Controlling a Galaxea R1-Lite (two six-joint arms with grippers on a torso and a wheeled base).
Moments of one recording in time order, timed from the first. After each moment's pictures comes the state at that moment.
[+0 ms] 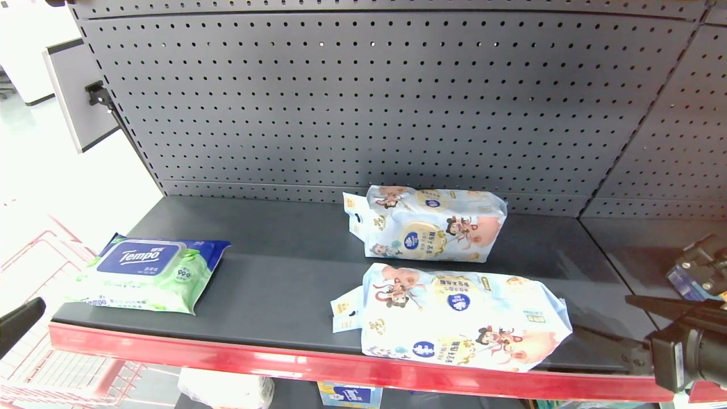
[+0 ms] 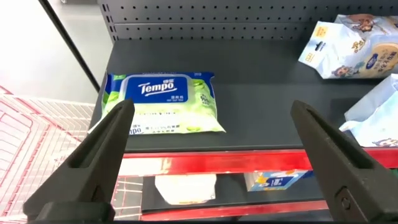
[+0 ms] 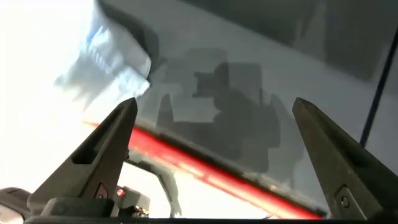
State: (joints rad) left arm -0.29 0.62 -0.56 0.07 0.16 -0.03; right arm 0.21 1.11 -0.41 -0.16 0.10 -0.12
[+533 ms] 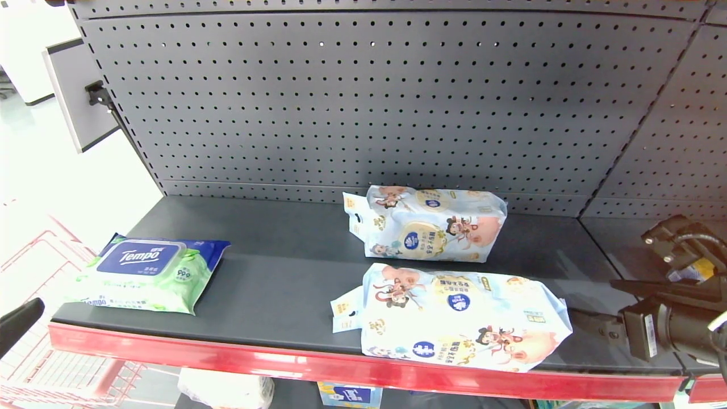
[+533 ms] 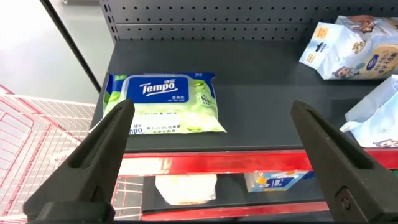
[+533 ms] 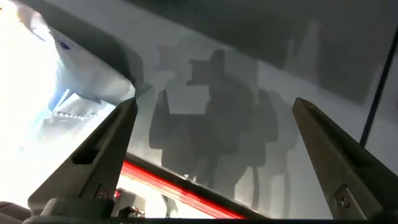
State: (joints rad) left arm -0.29 0.62 -0.55 0.06 0.16 -0.03; right arm 0.23 1.22 -0.49 -0.17 0.06 -0.12
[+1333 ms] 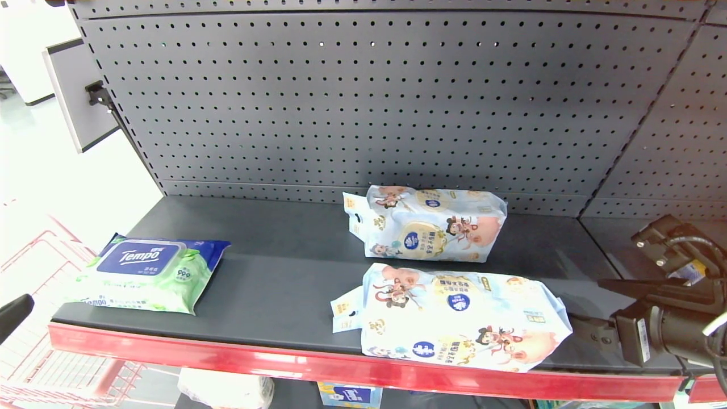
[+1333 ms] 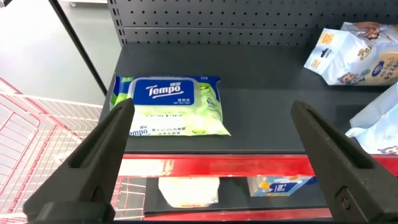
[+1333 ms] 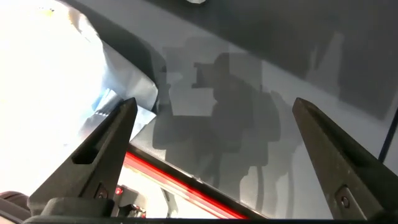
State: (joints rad) left arm -0.27 0.61 -0.56 0.06 0.17 -0.03; right arm 0.29 1.22 -0.49 -0.17 0.06 -0.12
